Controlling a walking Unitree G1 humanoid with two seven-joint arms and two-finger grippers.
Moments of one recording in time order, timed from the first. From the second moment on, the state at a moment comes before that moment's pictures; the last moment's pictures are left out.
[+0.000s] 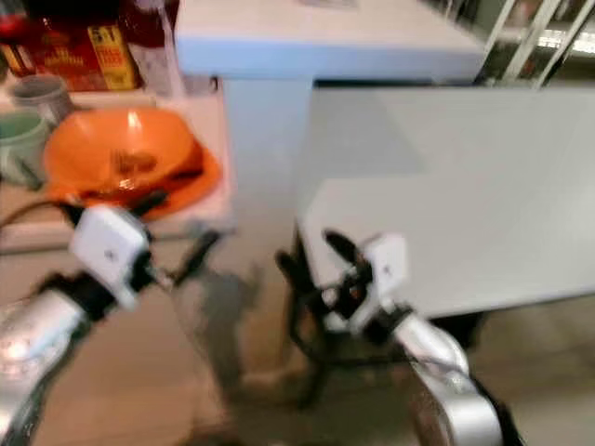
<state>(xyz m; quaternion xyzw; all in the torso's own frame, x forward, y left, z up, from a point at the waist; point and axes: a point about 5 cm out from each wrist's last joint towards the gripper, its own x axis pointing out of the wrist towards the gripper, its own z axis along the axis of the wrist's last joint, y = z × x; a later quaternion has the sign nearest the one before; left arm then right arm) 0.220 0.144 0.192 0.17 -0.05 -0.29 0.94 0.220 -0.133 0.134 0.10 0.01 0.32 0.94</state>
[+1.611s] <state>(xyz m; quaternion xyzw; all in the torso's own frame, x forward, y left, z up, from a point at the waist) 0.279 0.164 0.222 0.13 -0.08 -0.06 0.99 0.277 -0.129 0.195 0.10 -0.10 0.16 0.98</state>
